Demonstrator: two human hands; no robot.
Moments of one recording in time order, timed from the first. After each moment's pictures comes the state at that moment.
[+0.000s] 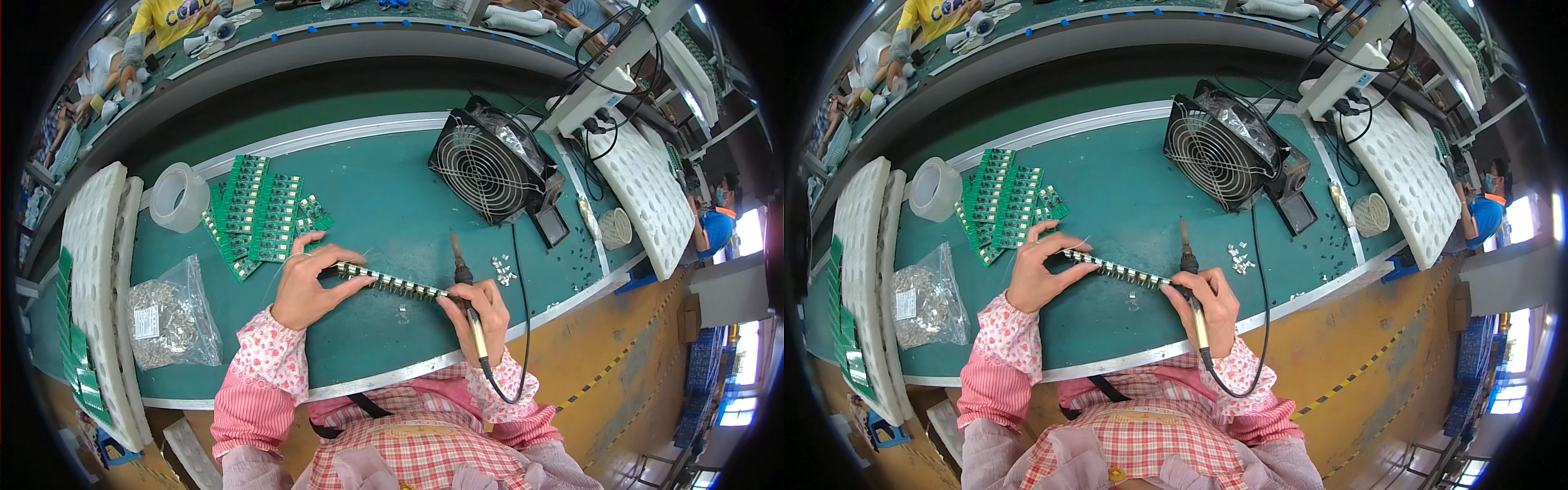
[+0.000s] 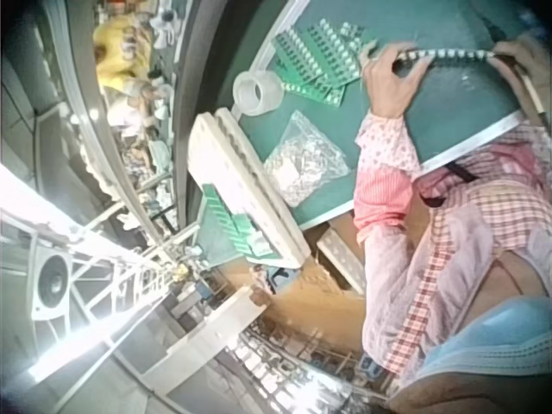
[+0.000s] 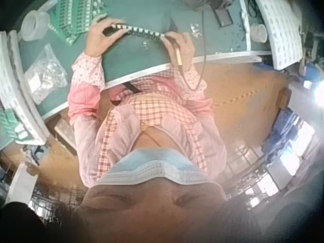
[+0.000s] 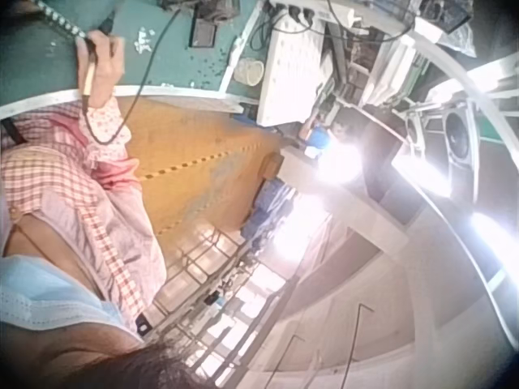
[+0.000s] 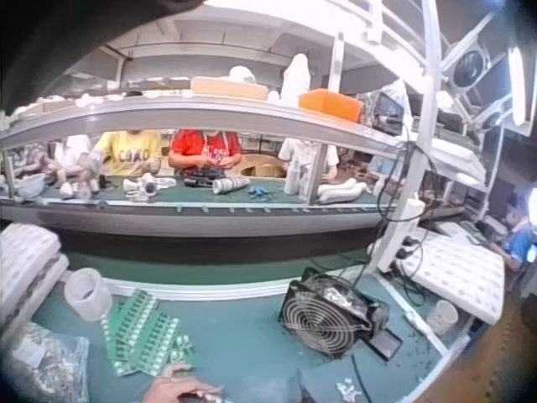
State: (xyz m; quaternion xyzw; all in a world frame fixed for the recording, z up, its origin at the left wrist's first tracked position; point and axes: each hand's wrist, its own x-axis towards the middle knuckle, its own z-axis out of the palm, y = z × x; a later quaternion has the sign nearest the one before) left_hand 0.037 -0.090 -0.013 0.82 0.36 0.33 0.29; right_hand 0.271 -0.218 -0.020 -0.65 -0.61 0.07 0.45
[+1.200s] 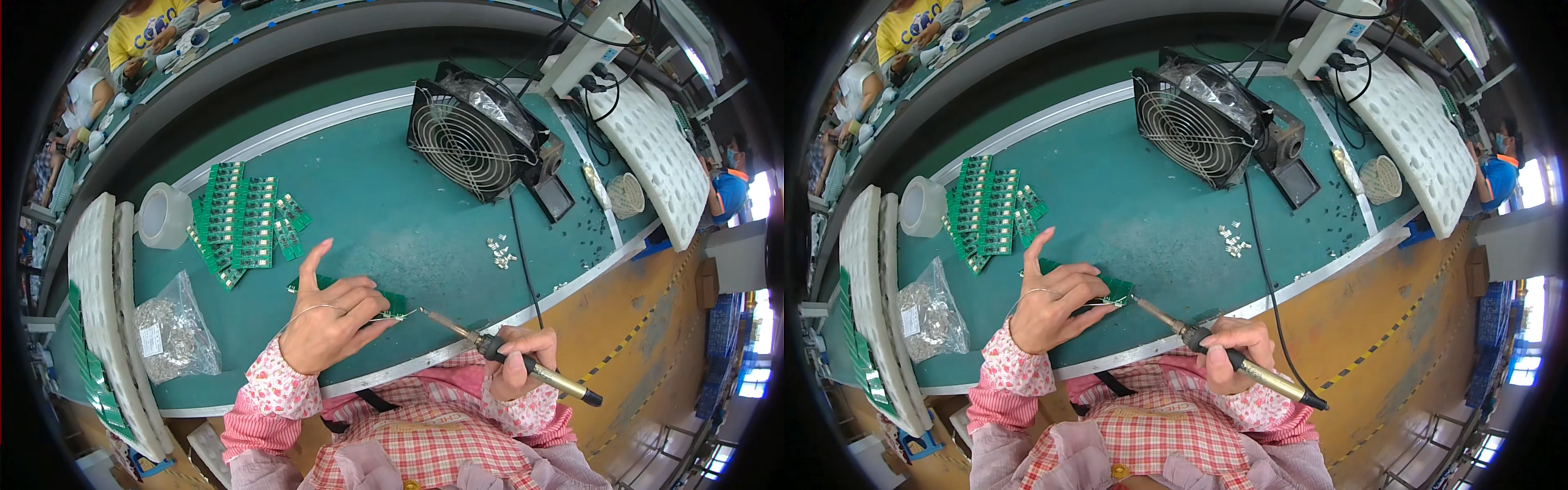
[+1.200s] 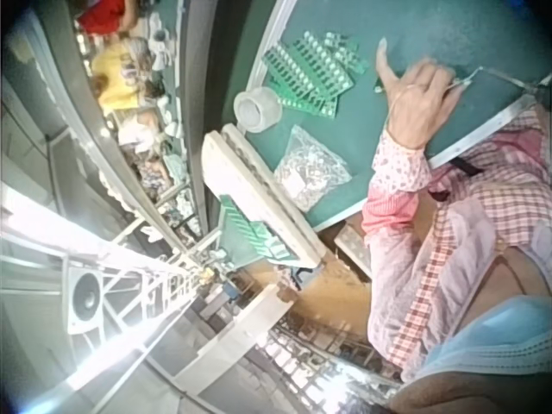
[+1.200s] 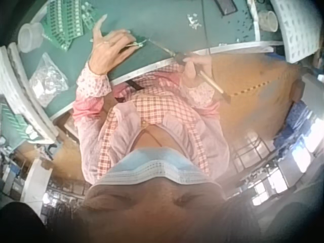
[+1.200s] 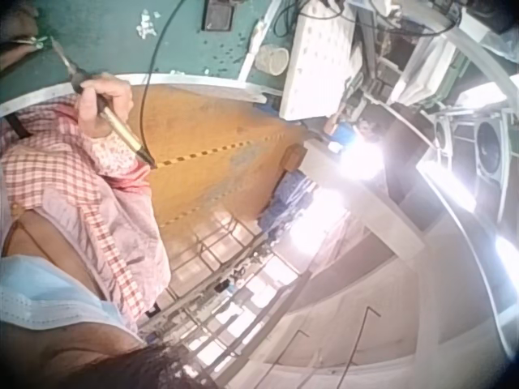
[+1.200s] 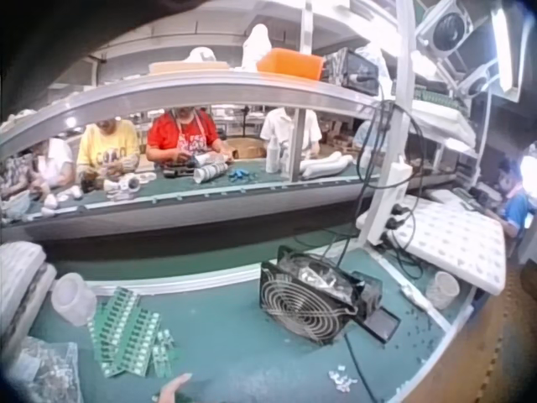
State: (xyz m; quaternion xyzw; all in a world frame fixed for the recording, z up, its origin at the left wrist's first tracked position) left_hand 0.072 -0.128 0.017 0.93 0.24 0.24 0.16; right_hand 0.280 -0.267 0.001 -0.47 -0.50 0.16 0.71
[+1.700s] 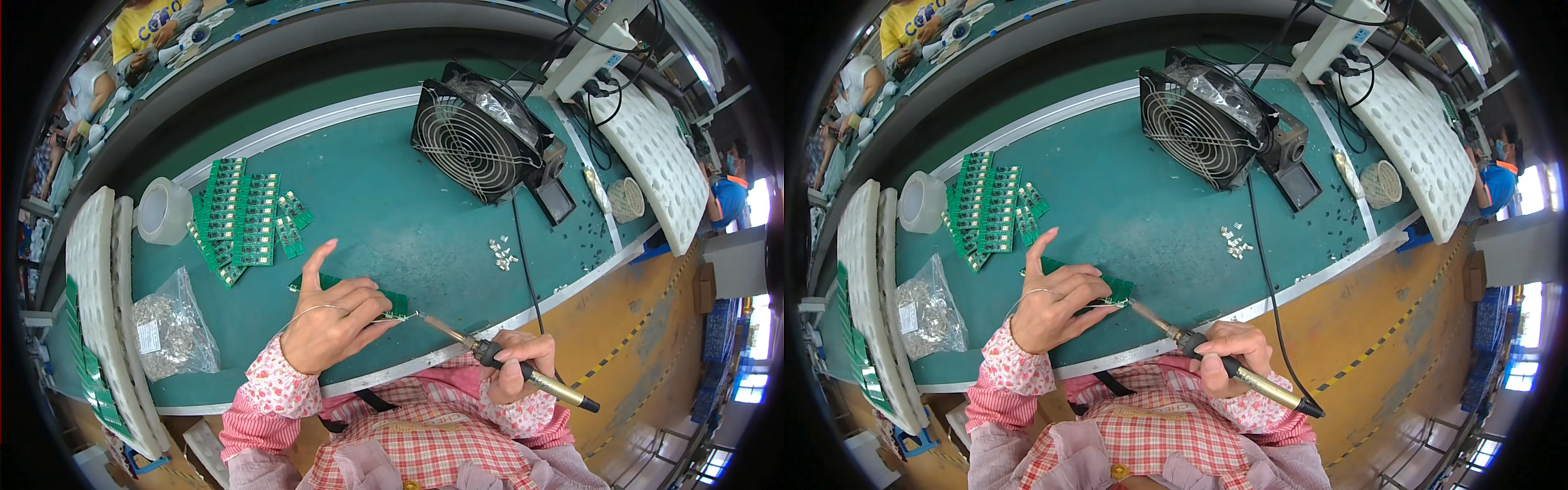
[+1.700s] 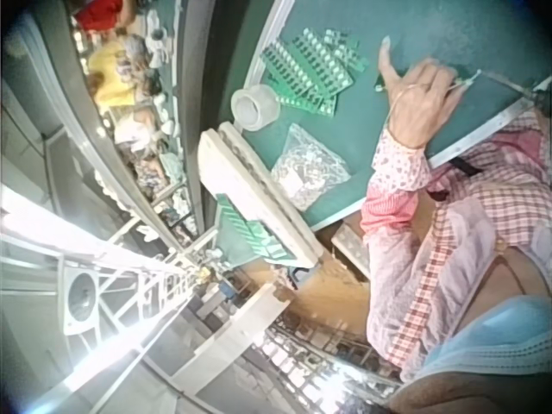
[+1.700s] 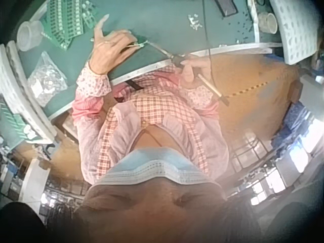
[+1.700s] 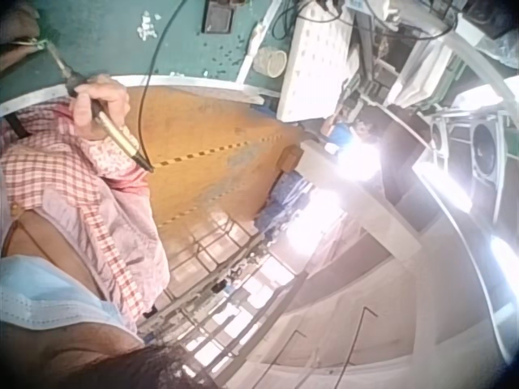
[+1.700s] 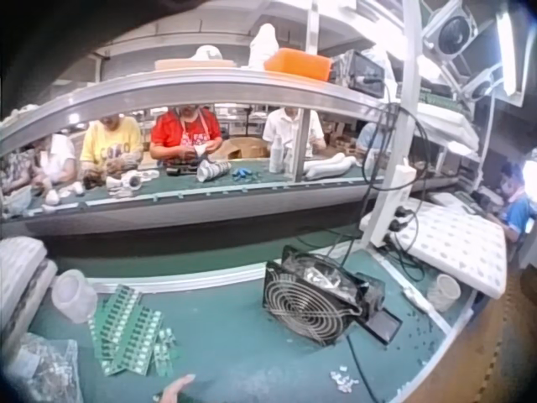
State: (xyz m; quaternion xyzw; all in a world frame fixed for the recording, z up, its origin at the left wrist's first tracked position) left_hand 0.070 -0.129 0.015 0.92 0.23 0.25 0.16; right_hand 0.283 -0.271 0.005 -0.43 -0.55 0.20 0.68
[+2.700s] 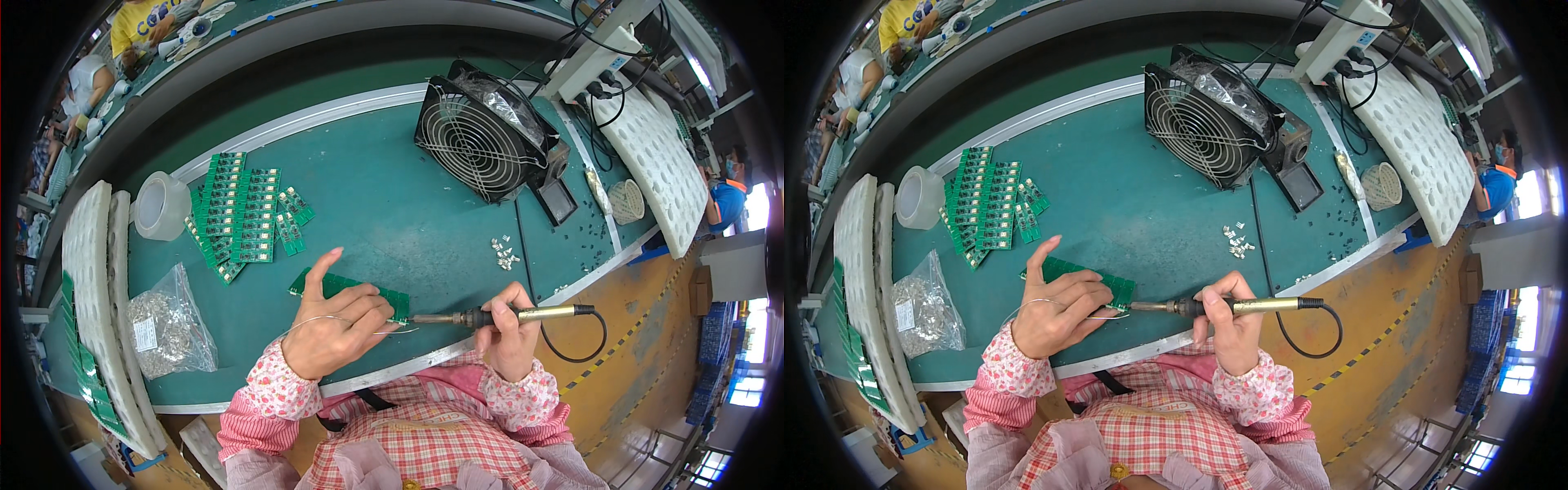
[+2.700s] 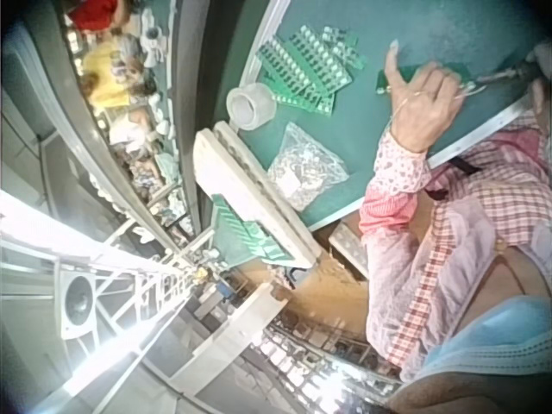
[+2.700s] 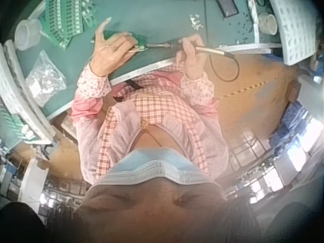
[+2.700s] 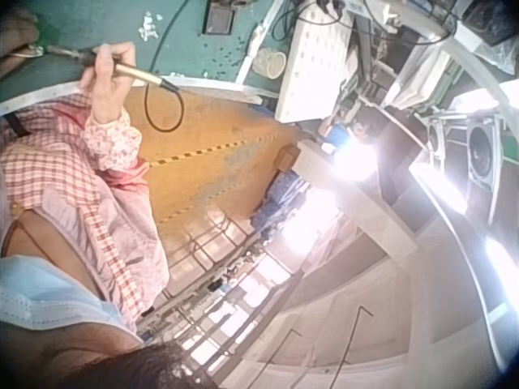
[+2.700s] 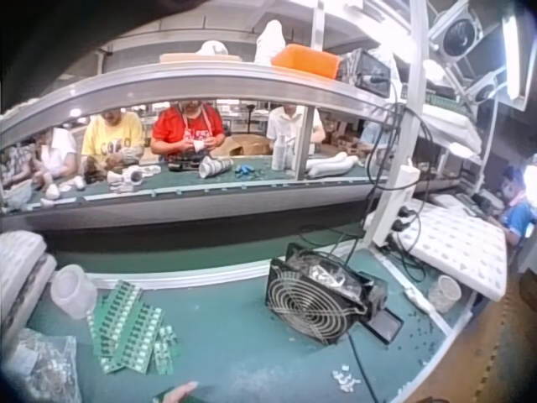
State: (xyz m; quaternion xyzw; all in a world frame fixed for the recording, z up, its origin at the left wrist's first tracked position) left_hand 0.065 -0.136 0.011 0.94 0.22 0.25 0.13; right_hand 0.286 -0.252 0.015 -0.57 -0.27 0.48 0.62
